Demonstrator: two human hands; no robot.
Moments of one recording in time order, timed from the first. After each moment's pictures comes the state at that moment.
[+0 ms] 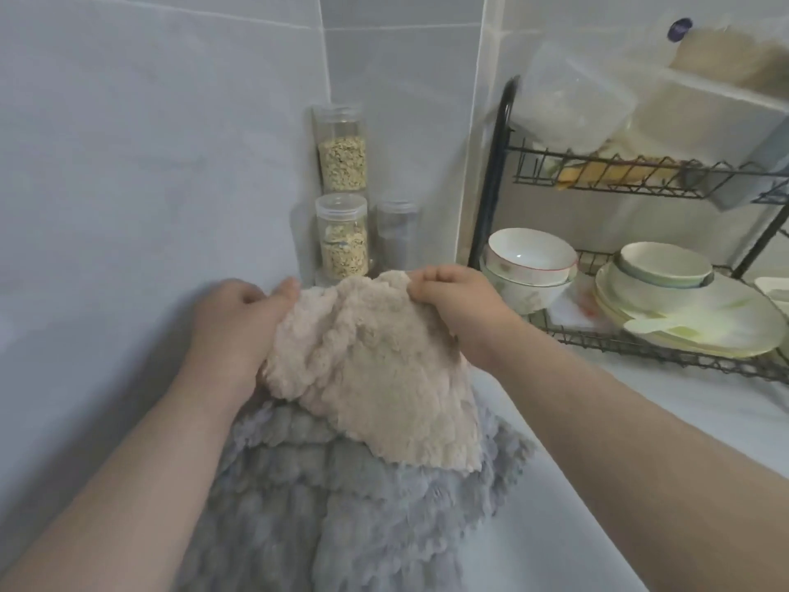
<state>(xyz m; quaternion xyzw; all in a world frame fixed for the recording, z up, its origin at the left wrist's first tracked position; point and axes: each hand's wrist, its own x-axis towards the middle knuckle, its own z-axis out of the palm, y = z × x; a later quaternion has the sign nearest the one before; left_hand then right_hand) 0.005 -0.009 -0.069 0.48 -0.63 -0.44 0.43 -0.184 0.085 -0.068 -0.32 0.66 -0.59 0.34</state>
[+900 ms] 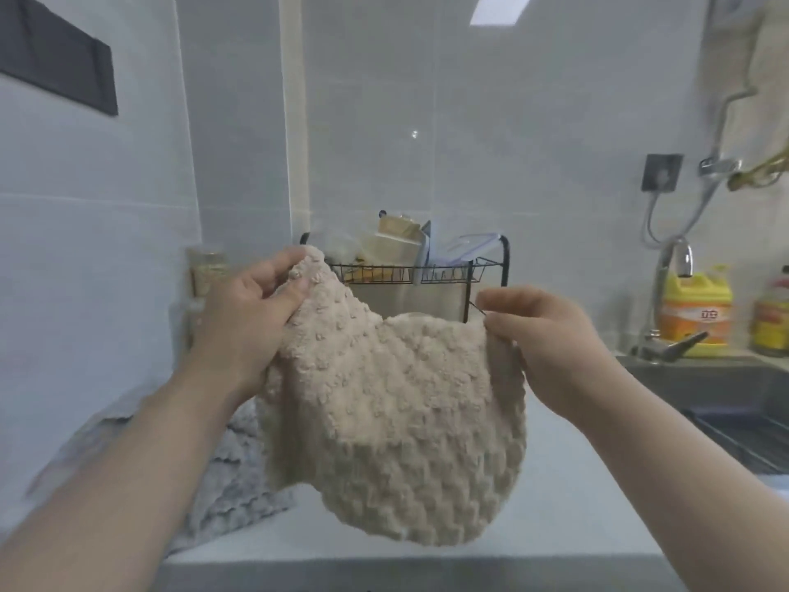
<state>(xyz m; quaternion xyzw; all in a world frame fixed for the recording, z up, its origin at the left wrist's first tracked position) 0.023 0.243 0.022 0.04 -0.66 -0.58 0.48 -0.111 0.460 0.013 -0.29 0.65 -0.71 0.01</state>
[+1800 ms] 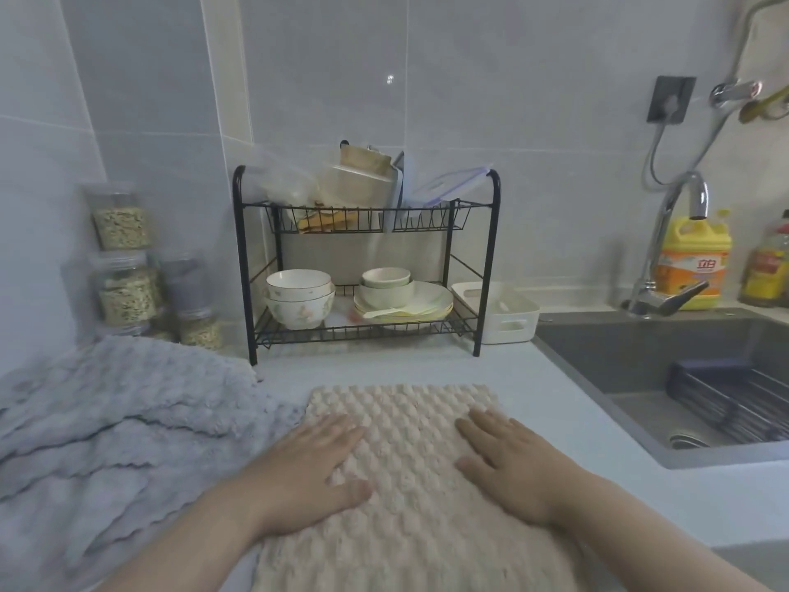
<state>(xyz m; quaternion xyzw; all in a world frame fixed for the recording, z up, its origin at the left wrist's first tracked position) -0.080 0.212 -0.174 0.05 -1.00 -0.04 -0.08 -0.214 0.463 -0.173 -0.40 0.91 -0.03 0.05</state>
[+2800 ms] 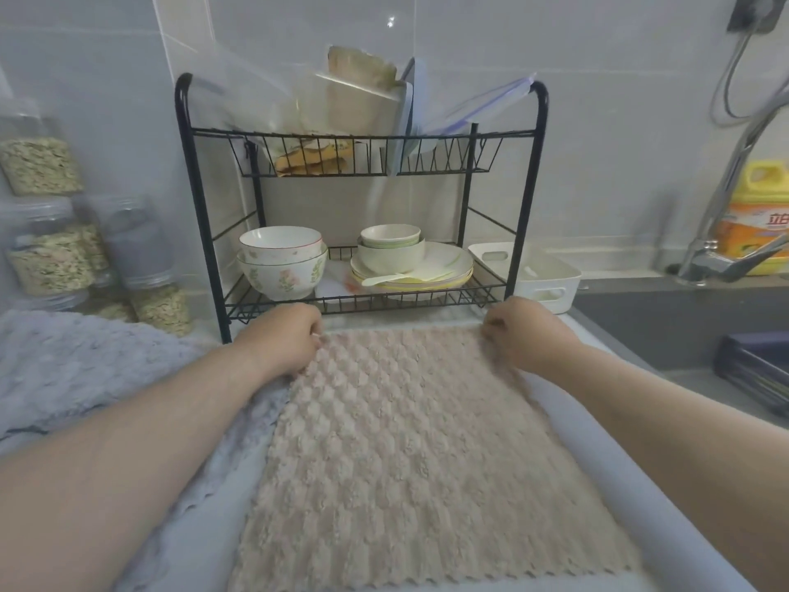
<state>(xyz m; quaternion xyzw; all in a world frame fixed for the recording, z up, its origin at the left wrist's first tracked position) -0.220 0.117 -0.152 0.20 -0.97 -0.07 0.13 -0.373 0.386 -0.156 -0.32 0.93 -0.14 -0.11</state>
